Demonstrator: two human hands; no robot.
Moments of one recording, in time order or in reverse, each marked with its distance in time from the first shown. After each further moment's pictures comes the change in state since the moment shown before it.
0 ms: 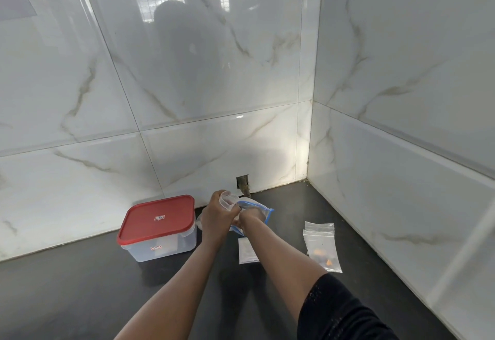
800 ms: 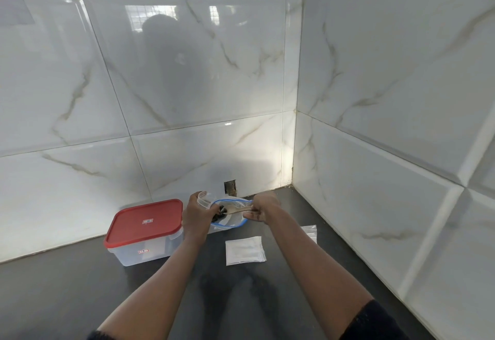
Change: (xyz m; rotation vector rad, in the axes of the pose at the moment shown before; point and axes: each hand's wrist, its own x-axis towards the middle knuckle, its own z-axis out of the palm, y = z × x) left_hand 0.006 -0.007 -0.010 -0.084 0.076 -0.036; right_hand -0.046 -0.073 -0.052 -0.552 -0.065 -0.148
